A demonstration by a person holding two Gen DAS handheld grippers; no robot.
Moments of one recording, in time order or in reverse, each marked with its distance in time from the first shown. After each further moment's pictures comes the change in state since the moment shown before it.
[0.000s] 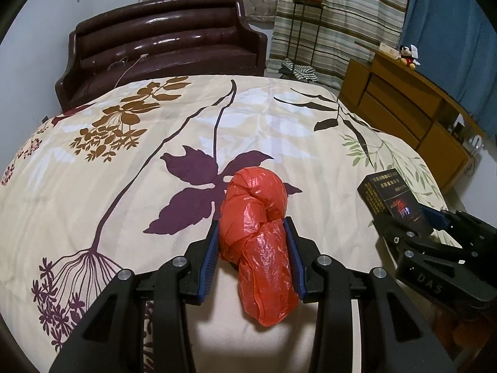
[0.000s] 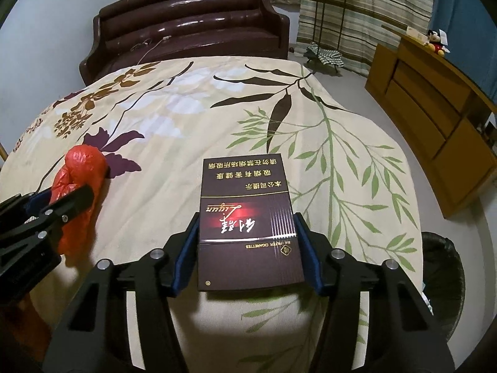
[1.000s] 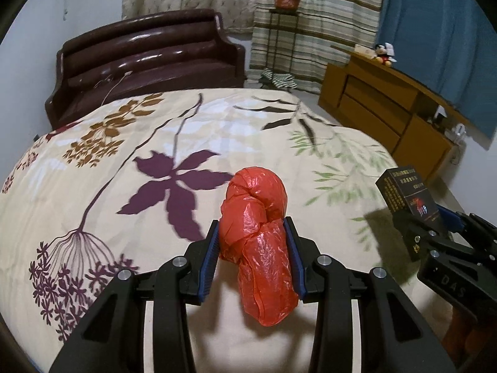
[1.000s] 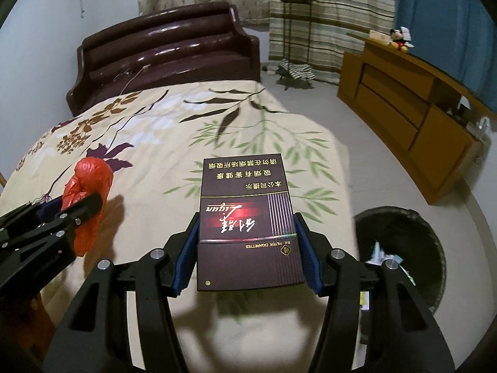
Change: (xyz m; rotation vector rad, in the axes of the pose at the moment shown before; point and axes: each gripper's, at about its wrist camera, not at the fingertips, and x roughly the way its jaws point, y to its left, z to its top) left arm -0.034 -0.048 -0.021 0.077 -0.062 -0.056; right arm -0.074 -0.044 -0.045 0.105 -0.121 -0.070
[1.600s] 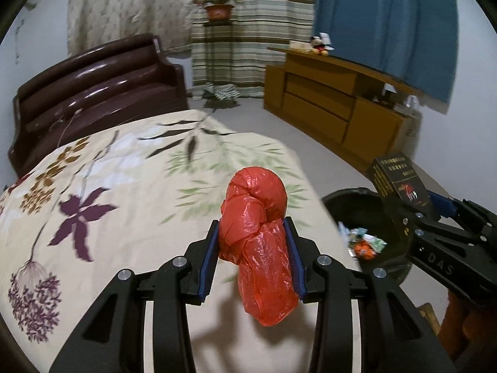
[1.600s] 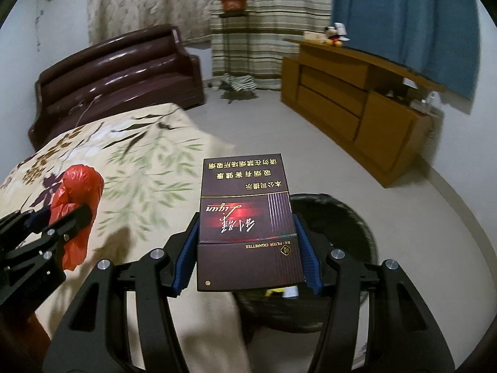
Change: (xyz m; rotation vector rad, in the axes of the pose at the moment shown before) left arm -0.011 -0.128 -0.004 0.197 -0.053 -0.157; right arm -0.051 -0.115 -0.028 0.155 -0.075 -0.183
